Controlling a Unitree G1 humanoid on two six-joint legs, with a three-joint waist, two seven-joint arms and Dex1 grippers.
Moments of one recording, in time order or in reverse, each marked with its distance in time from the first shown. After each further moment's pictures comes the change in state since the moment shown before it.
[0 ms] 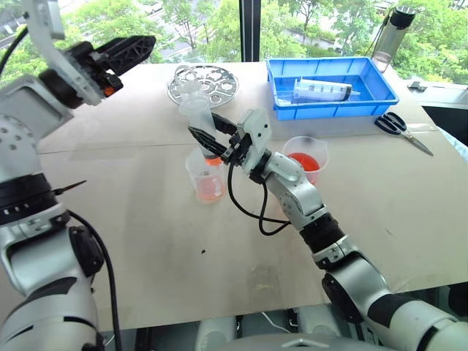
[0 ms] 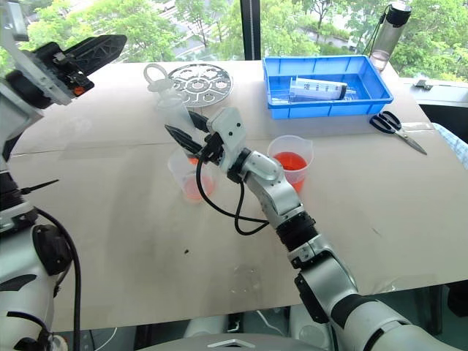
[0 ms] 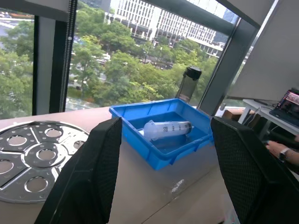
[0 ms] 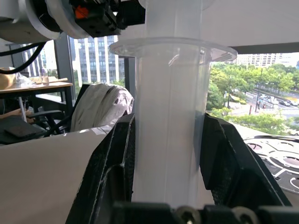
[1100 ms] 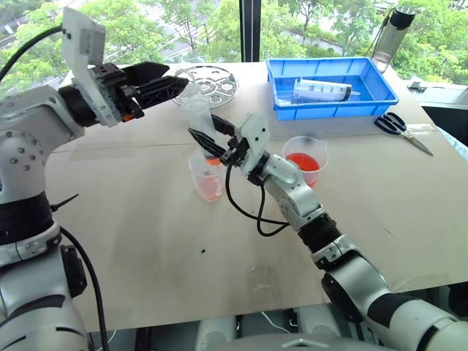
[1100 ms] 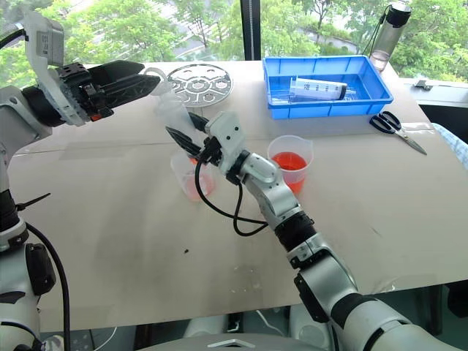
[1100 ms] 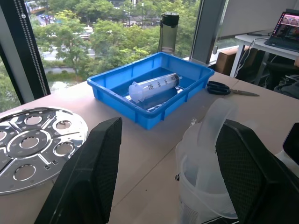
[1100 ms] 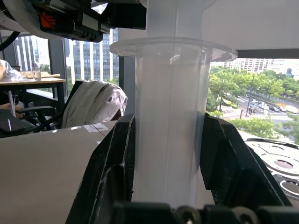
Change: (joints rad) left arm 0.126 0.025 -0.128 -0.247 0.079 -0.072 -0.040; right arm -0.022 0.001 0.027 0.044 -0.035 -0.069 -0.035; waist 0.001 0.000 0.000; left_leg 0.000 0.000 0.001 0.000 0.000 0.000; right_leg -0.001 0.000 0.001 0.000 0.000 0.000
